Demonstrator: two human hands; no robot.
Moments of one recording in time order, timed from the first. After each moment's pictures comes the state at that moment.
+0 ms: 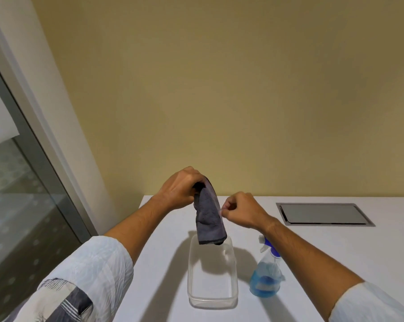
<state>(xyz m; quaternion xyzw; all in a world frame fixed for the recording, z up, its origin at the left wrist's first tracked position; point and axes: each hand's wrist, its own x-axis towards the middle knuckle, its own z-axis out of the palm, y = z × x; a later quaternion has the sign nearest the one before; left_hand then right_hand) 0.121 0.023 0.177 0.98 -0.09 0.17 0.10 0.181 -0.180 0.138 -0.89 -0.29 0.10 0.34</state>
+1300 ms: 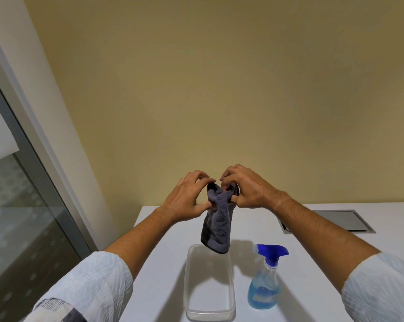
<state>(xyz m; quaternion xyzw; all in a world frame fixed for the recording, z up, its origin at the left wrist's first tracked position) 0.130 -0.005 0.173 0.96 -0.10 0.22 0.12 0.225 -0.203 0.207 -0.84 -0.51 -0.08 0.17</state>
